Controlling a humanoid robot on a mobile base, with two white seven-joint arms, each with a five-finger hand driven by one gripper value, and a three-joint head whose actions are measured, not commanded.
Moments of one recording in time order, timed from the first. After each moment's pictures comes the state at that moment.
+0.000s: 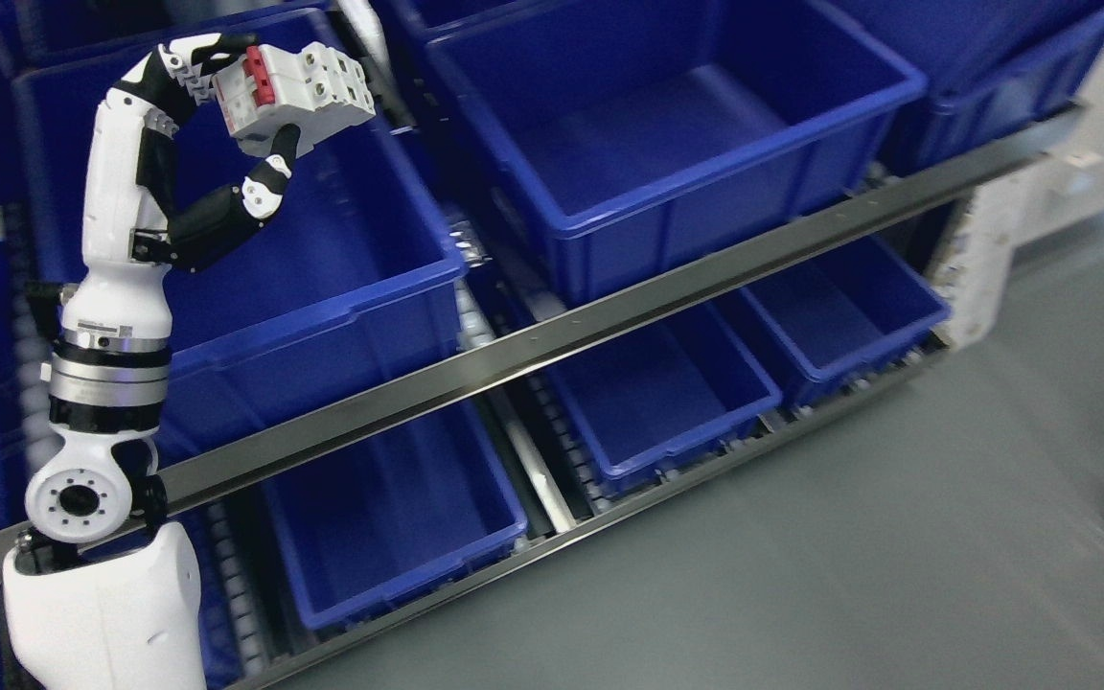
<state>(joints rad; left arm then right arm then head) -0.66 0.02 0.21 -1.70 -0.18 -0.34 -0.36 0.09 0.00 0.00 -0.25 0.07 0.01 -0.14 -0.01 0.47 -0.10</state>
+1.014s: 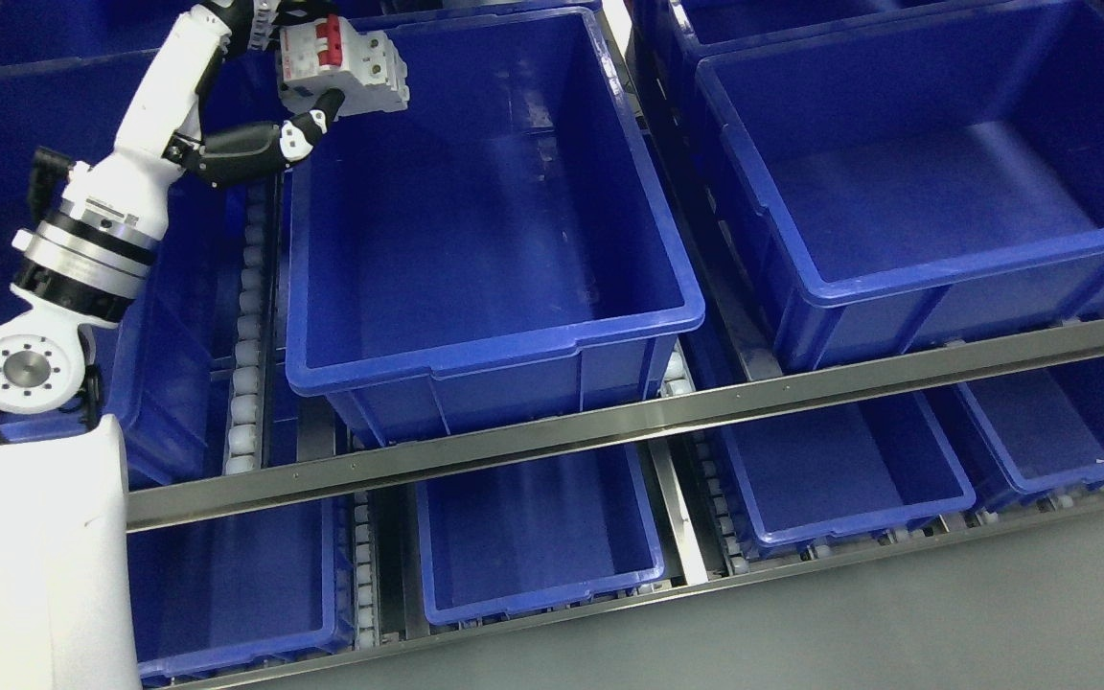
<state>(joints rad) -0.90 0.20 0.08 -1.47 -0.28 -0.28 -0.53 0.09 0.00 0.00 -0.25 0.07 0.01 -0.14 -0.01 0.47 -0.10</state>
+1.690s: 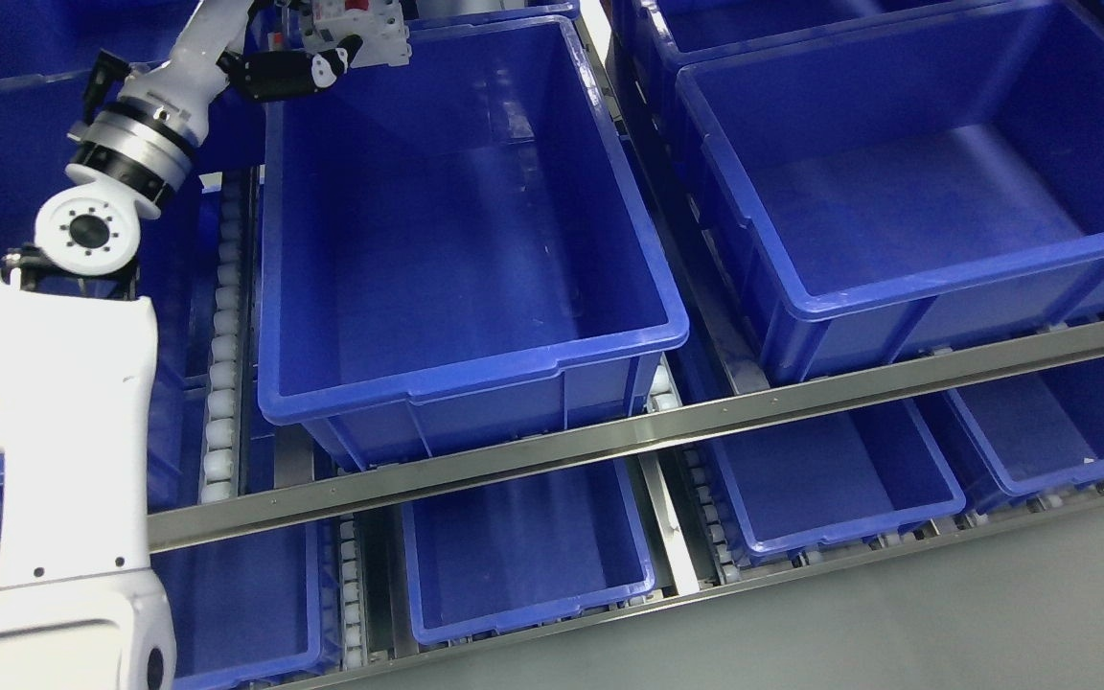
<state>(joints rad) -1.20 0.16 0.02 -0.97 -0.47 -0.29 -0.41 0.09 0.00 0.00 -0.25 0.07 0.01 -0.14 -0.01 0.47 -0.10</state>
